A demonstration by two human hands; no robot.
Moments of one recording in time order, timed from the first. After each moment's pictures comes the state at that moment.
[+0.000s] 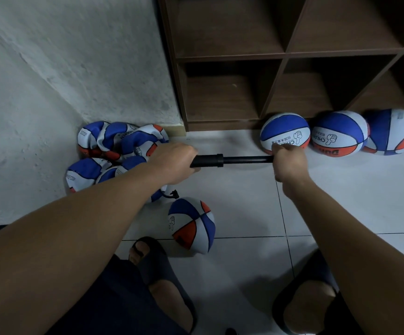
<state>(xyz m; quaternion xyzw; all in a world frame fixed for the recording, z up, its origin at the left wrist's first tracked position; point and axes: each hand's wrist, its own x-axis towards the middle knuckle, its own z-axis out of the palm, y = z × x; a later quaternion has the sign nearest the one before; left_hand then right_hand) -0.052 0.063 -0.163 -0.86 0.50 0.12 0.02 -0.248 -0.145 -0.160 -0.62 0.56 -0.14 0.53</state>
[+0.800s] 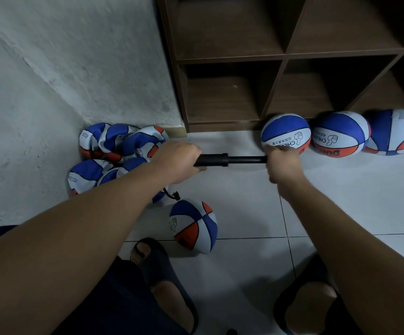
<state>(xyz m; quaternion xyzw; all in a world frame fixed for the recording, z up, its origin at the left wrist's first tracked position) -0.058 0.056 -0.151 -0.85 0.52 0.10 0.02 -0.242 -0.132 -0.150 -0.62 0.54 -0.12 0.55</state>
